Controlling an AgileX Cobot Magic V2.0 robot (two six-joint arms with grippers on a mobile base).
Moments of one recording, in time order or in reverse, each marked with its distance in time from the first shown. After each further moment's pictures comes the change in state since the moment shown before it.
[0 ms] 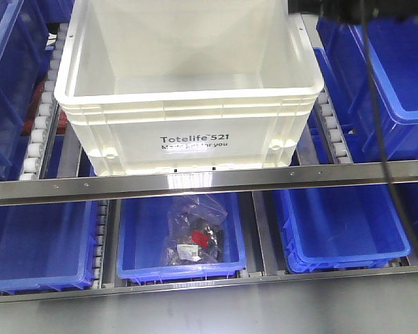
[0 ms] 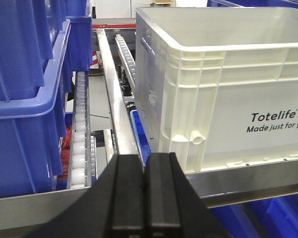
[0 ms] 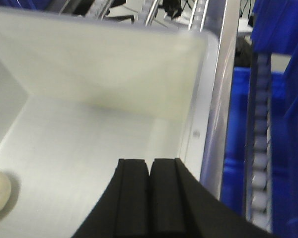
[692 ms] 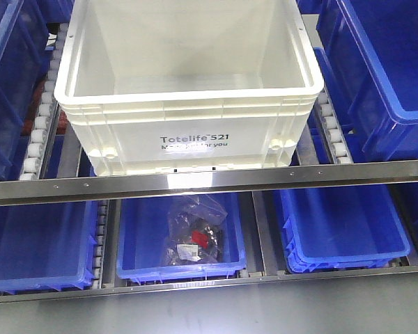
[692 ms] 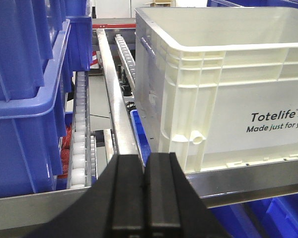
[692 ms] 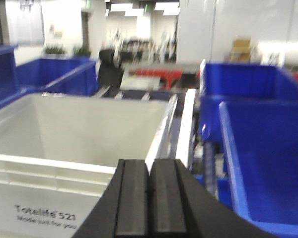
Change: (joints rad) left arm 0.000 0.000 0.000 0.000 0.000 0.000; right arm -0.032 -1.314 1.032 0.055 -0.372 -0.099
